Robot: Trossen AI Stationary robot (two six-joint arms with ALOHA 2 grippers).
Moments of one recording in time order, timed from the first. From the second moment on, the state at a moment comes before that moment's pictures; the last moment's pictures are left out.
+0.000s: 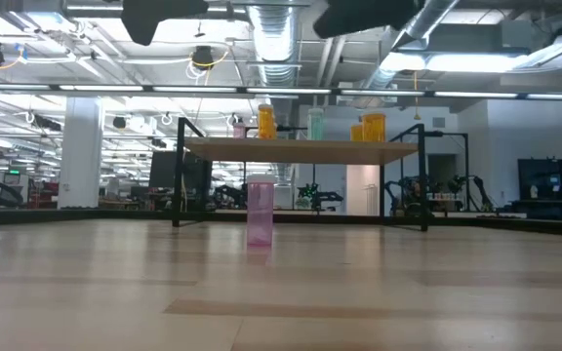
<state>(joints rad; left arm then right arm) -0.40 1.03 0.65 0.15 -0.50 -0.22 0.57 1.73 1.21 -0.19 0.52 0.29</state>
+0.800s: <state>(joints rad) -0.40 1.12 0.65 0.21 -0.52 -0.20 0.46 1.64 0.79 0.31 0.50 0.34</state>
